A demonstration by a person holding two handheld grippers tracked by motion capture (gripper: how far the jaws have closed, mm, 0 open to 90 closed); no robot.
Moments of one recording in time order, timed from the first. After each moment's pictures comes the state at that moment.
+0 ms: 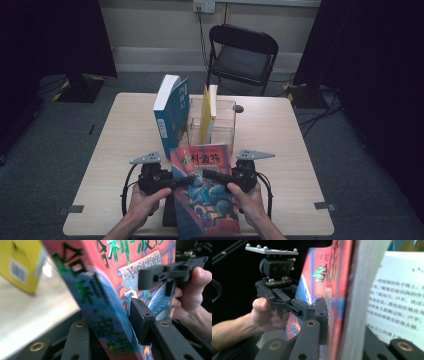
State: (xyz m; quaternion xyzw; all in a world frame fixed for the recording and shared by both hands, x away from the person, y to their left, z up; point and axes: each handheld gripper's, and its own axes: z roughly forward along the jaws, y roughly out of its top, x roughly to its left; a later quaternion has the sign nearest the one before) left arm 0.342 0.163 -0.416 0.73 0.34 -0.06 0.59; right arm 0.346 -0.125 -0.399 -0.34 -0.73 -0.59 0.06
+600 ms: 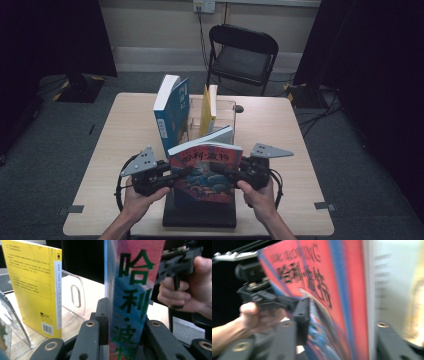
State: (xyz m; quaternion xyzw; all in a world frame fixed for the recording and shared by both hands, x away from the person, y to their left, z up) left arm 0.313 0.159 -0.371 0.74 0.24 0.12 0.61; right arm 0.332 -0.145 -0.358 -0.31 -0.72 -0.63 -0.02
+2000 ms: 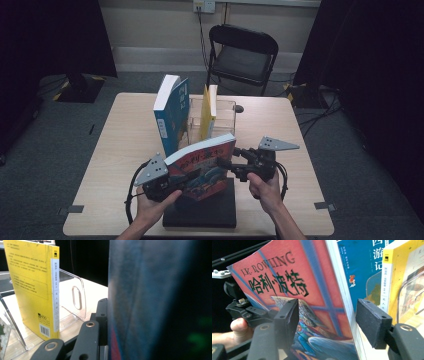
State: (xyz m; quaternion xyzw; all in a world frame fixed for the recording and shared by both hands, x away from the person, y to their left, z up) left arm 0.305 0.133 -0.384 0.73 0.26 0.14 0.62; right arm 0.355 -0.163 -0.363 -0.30 -0.71 -0.64 -0.02
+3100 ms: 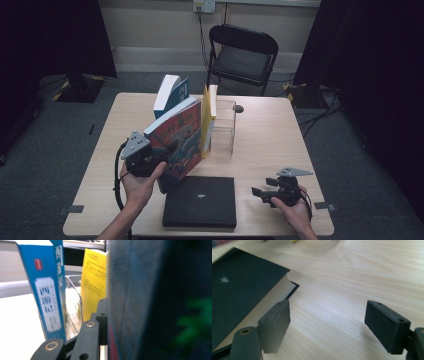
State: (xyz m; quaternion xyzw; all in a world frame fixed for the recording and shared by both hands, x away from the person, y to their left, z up) left arm 0.342 0.166 -0.357 0.67 0.40 0.23 0.57; right arm 0.341 -0.257 -0.476 -0.46 -0.78 -0.42 -0.08
